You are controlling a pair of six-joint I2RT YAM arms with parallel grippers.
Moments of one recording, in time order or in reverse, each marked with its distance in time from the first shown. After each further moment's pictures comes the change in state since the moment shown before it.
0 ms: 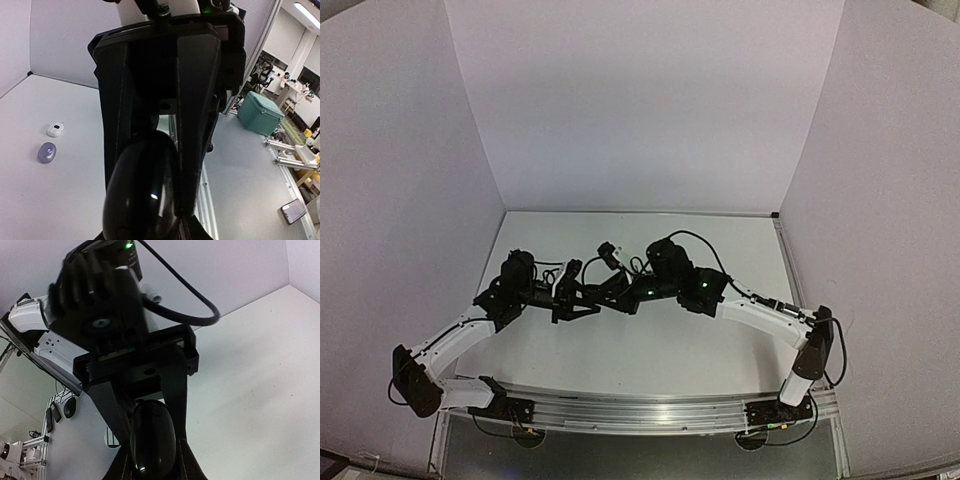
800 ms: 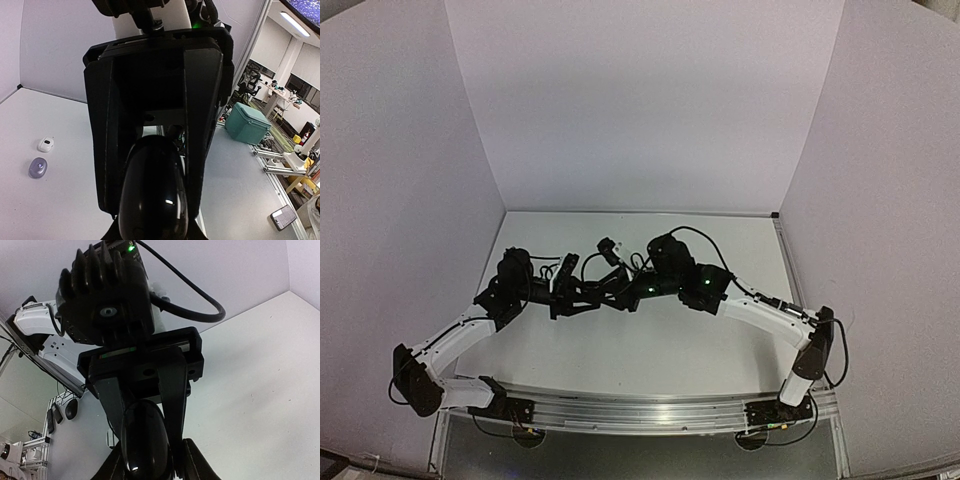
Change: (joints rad) left arm 0.001 0.006 0.000 0.124 0.058 -0.103; right arm 0.005 0.000 0.056 -0.046 0.013 -0.003
